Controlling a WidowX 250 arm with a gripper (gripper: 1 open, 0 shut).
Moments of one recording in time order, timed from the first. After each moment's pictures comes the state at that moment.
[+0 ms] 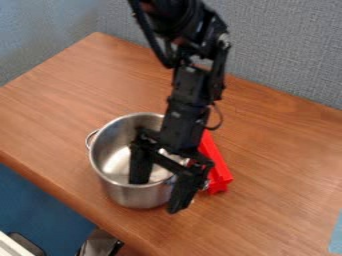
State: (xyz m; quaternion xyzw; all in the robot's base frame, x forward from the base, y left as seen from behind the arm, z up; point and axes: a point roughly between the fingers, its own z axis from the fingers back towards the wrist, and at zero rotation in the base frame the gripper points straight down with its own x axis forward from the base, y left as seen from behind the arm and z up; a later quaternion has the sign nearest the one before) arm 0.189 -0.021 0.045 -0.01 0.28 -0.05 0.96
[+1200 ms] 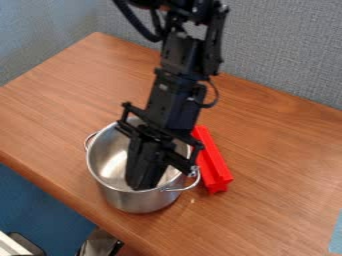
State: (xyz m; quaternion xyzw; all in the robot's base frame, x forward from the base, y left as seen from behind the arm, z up) arm 0.169 -0.029 0.096 -0.01 0.29 -0.15 0.94
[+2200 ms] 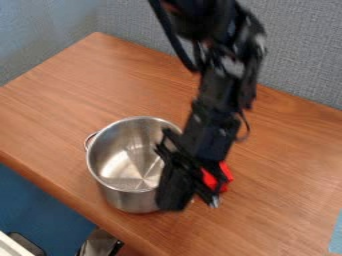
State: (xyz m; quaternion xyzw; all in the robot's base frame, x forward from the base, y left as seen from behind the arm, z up) arm 0.181 -0.055 0.047 -0.01 0.31 -0.25 0.92
